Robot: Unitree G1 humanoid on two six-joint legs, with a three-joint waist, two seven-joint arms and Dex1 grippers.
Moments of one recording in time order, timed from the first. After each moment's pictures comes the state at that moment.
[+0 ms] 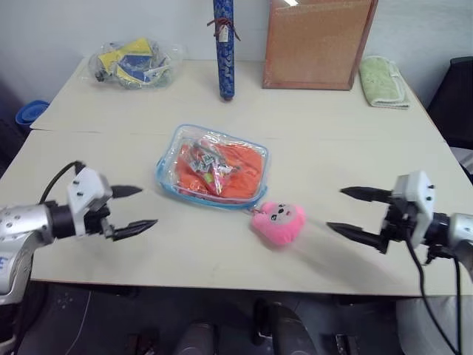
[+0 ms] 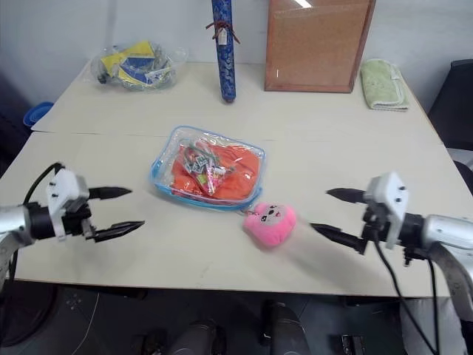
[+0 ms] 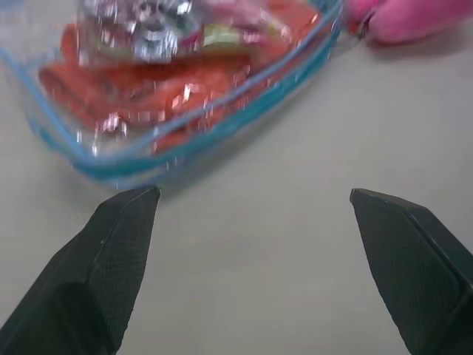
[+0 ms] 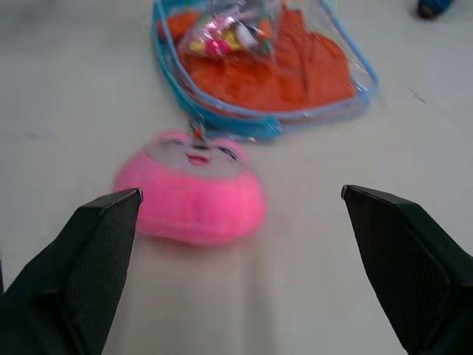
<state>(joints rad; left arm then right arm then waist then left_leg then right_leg) -0.25 0.93 0.22 -0.20 -0.40 0.35 -1.04 -0.10 -0.88 -0.26 -0.45 0.64 0.51 1.00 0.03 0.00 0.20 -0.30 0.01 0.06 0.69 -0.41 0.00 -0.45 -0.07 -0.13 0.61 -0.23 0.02</state>
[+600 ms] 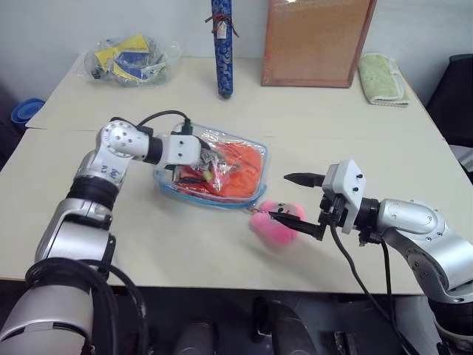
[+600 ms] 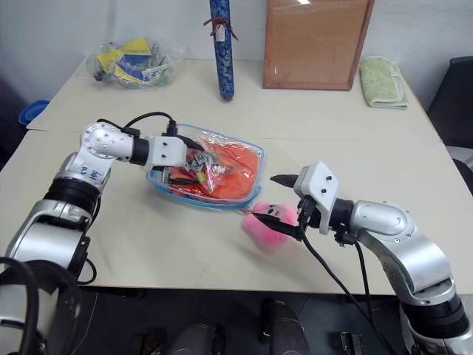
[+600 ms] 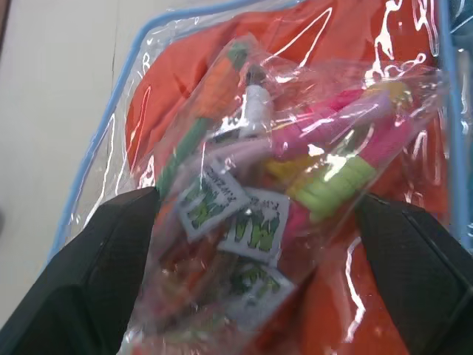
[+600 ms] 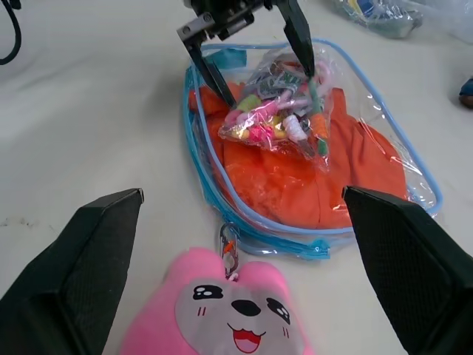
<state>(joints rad) -1.18 0.56 -0.35 1.04 0.23 -0.59 -1.05 -0.29 -0.73 -0.01 -0.57 0.55 0.59 0.75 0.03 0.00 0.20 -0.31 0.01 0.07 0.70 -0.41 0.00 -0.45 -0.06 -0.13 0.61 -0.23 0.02</state>
